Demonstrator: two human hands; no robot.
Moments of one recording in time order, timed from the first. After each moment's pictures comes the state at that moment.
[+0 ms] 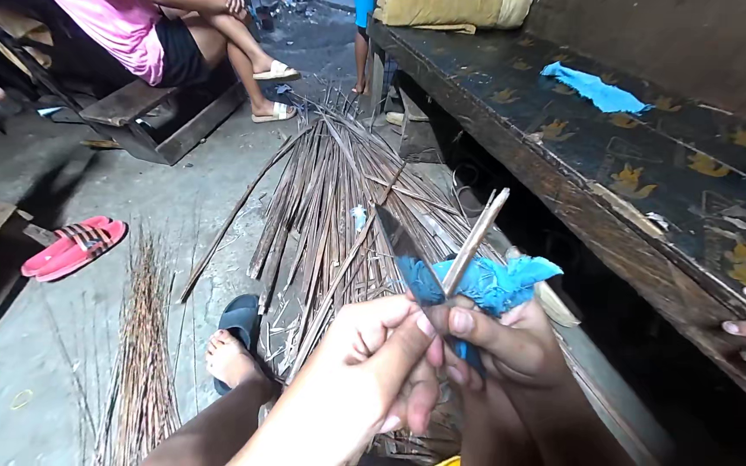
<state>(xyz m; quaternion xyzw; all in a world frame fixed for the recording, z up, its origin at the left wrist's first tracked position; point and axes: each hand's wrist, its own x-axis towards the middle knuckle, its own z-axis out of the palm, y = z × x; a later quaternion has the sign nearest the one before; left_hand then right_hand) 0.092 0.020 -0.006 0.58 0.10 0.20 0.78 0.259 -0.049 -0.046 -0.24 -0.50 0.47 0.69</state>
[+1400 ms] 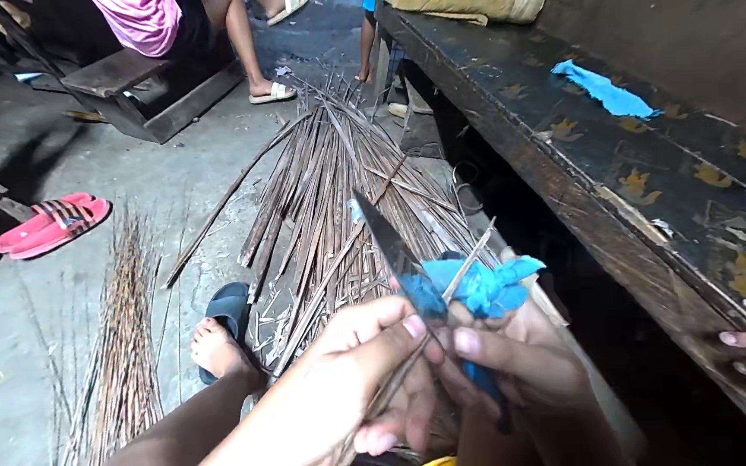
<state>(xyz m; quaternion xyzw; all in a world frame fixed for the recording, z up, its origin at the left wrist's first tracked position) 0.085 0.029 -0.016 0.49 0.11 0.13 0.85 0.266 -0.060 -0.043 -0.25 -0.47 0.57 0.62</state>
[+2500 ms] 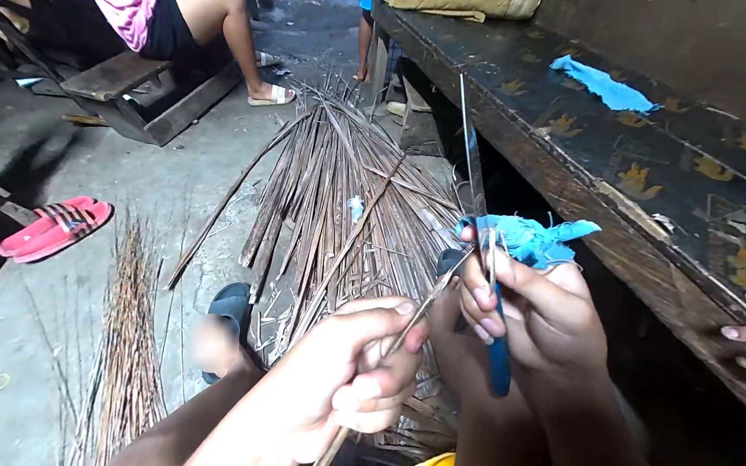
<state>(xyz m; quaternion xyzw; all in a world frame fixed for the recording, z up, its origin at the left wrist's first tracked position) 0.091 0.037 -0.020 0.33 0.09 0.04 0.94 0.273 -0.050 -0.036 -0.34 -0.37 0.43 0.75</state>
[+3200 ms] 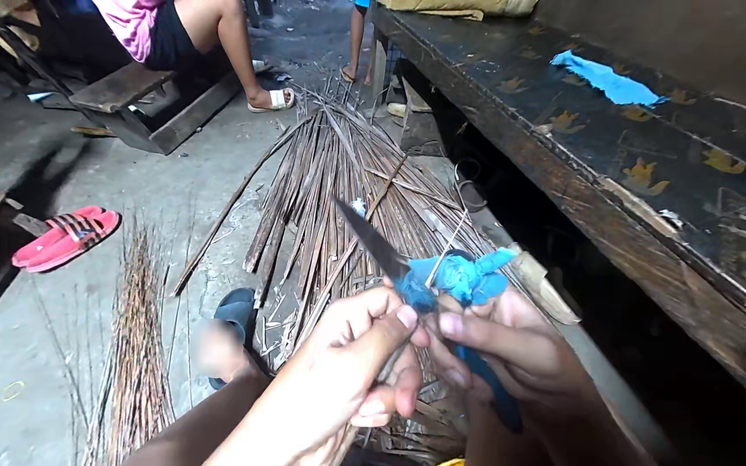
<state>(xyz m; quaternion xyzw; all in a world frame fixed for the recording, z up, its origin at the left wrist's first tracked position) 0.092 0.028 -0.018 0.50 0.15 0.15 0.84 0.269 -0.057 -0.043 -0.28 -0.42 0.60 0.62</state>
